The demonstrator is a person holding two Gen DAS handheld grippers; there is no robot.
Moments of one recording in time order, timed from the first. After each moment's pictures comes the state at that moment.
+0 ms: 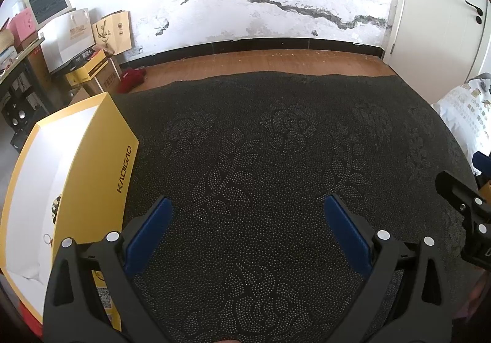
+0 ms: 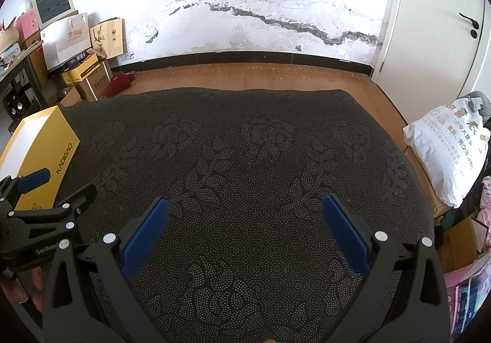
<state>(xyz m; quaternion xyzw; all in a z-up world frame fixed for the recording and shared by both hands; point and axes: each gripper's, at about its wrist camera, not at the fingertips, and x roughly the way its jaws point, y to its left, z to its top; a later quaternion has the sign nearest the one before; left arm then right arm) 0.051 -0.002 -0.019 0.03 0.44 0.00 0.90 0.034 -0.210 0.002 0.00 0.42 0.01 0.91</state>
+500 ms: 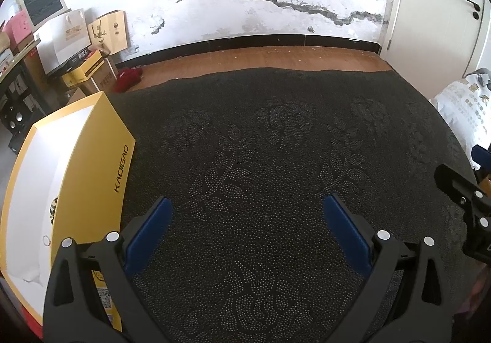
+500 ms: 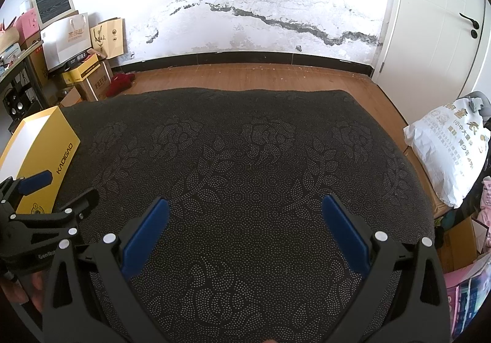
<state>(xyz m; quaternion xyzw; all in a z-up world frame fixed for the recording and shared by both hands) 0.050 -0.003 -0.023 0.04 0.44 -0.01 0.90 0.036 -0.210 0.003 0.00 0.41 0.01 0.91</state>
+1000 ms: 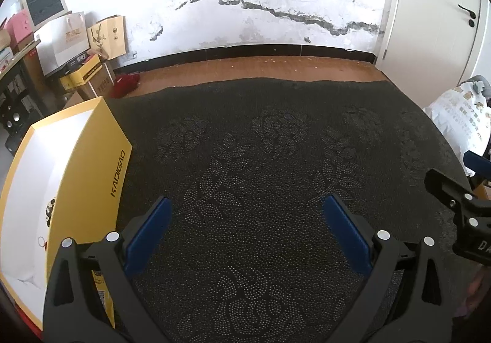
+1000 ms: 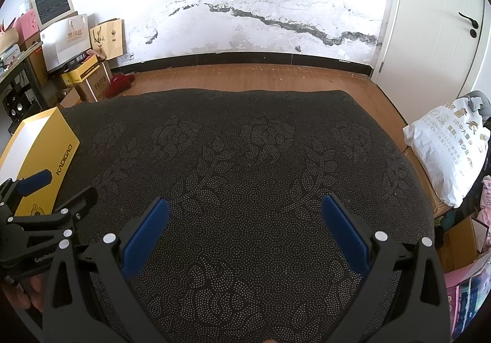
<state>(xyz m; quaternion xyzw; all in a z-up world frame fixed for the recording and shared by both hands) 0.045 -0.001 -0.019 0.02 0.42 -0.03 0.90 0.036 -0.210 0.003 0.00 0.41 0.01 0.91</state>
